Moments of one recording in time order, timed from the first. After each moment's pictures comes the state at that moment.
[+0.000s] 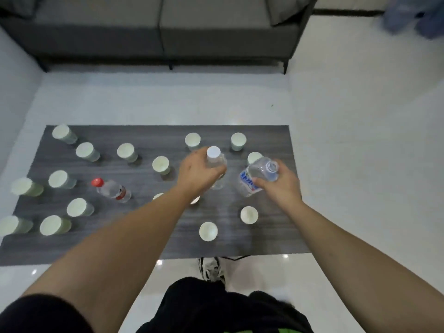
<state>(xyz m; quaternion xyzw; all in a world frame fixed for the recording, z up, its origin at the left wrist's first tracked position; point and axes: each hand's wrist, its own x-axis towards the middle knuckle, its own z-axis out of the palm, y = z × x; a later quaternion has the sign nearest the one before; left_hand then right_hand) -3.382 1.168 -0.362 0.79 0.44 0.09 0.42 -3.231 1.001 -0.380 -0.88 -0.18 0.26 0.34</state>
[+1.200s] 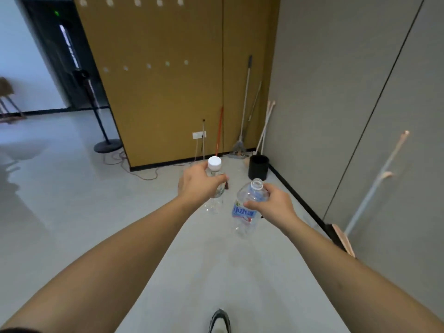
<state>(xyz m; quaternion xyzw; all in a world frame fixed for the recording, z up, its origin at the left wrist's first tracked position) -3.013 0.112 -0.132 0.81 -0.39 -0.08 0.43 -3.186 0.005 -0.189 -0.75 0.46 -0.24 0.41</state>
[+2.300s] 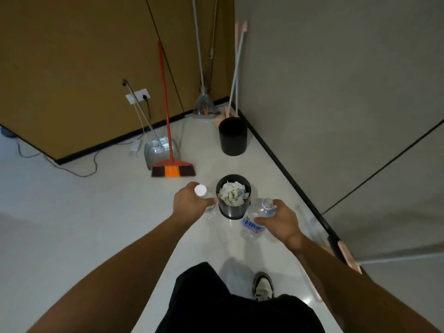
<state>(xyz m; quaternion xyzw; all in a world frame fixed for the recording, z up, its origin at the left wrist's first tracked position) -2.847 -0.544 -0.336 0.86 -0.33 -0.28 0.28 -3.082 -0.620 -0.383 -0.61 0.61 -0.11 0.50</state>
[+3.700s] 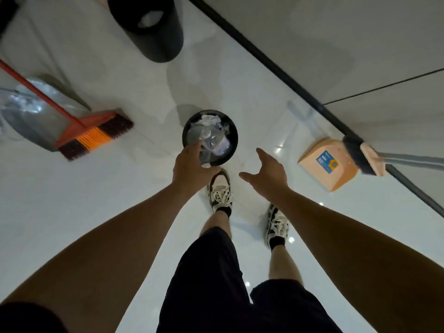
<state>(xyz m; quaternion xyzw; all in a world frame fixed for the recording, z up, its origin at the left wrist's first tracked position) -2.718 -0.806 -0.650 0.71 -0.54 -0.46 0.01 -2.921 -0.790 -0.629 -0.46 0.76 0.07 0.45</state>
